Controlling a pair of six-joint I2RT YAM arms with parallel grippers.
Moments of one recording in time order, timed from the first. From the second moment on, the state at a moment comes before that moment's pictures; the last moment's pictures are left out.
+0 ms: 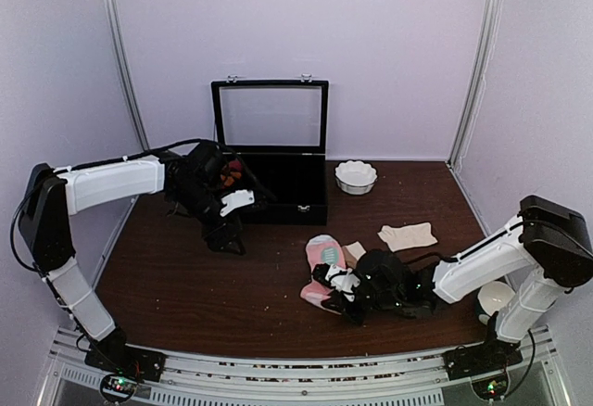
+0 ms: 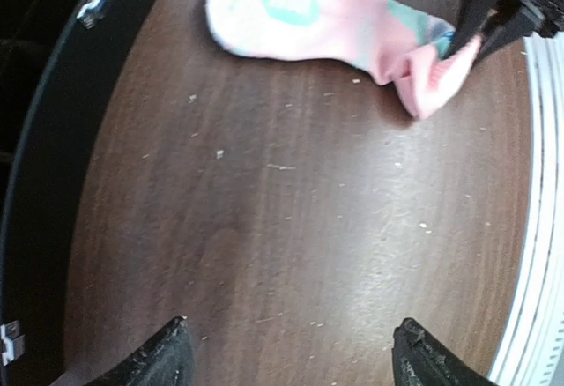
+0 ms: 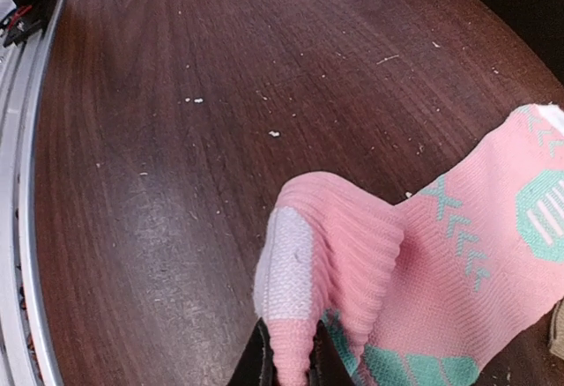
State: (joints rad) left arm -0.58 1.69 1.30 -0.82 0.41 0.68; right arm 1.08 1.61 0.55 0.38 -0.07 -0.02
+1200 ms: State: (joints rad) left arm -0.88 1.83 1.19 -0.65 0.51 0.76; right arm 0.98 1.93 0.79 0.53 -0.59 0.44
